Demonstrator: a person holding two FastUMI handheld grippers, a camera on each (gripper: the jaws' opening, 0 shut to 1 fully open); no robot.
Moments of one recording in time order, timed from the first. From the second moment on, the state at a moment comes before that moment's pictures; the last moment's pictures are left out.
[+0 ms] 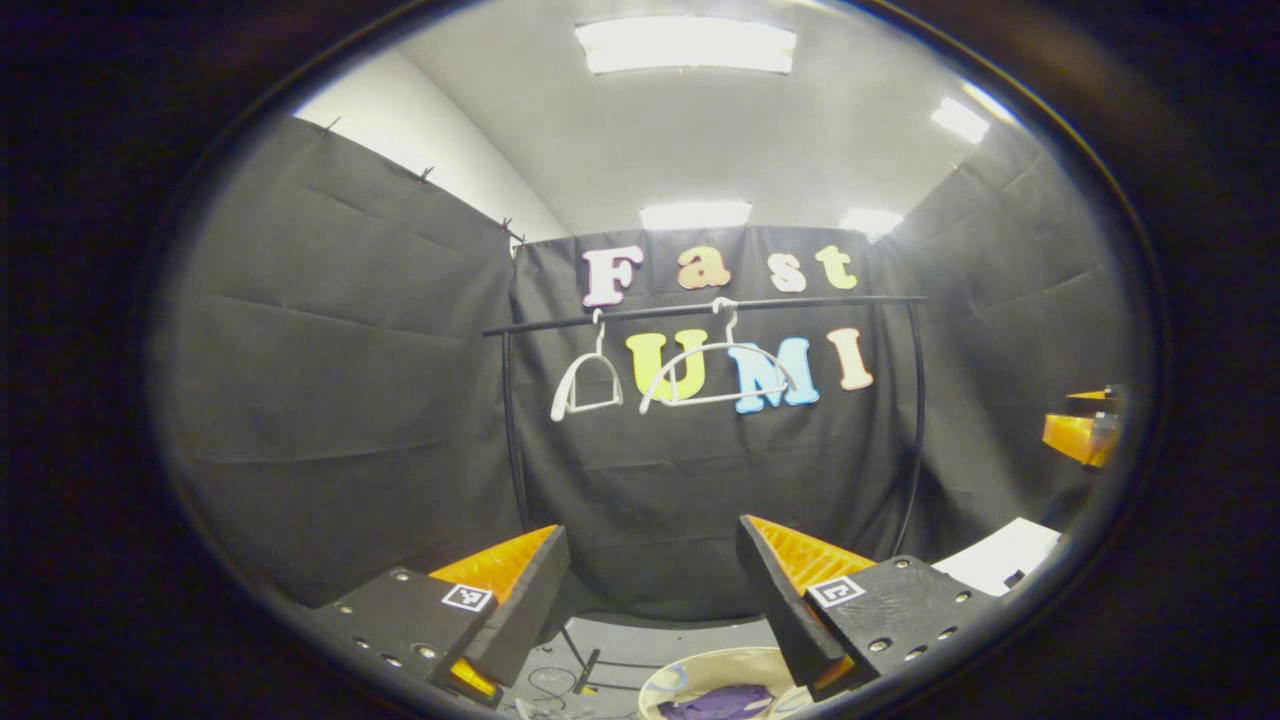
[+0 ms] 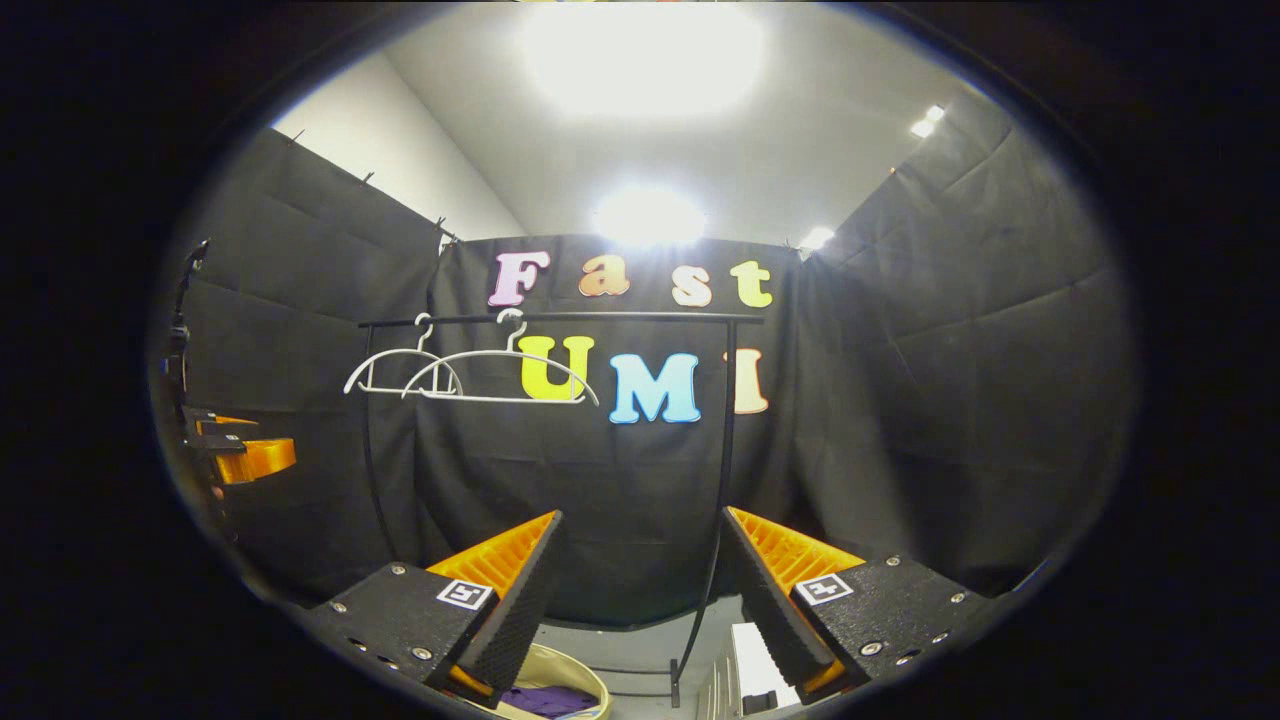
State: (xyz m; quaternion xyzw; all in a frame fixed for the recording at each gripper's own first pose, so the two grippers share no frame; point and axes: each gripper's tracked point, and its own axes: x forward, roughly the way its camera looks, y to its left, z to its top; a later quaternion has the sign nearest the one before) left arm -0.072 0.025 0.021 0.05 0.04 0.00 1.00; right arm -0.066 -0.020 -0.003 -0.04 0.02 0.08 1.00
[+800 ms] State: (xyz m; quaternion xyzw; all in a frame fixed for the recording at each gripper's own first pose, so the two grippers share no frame) left arm -0.115 0.030 0.049 0.05 0.00 0.02 1.00; right arm -0.080 -0.024 0.003 -0.02 0.00 0.07 1.00
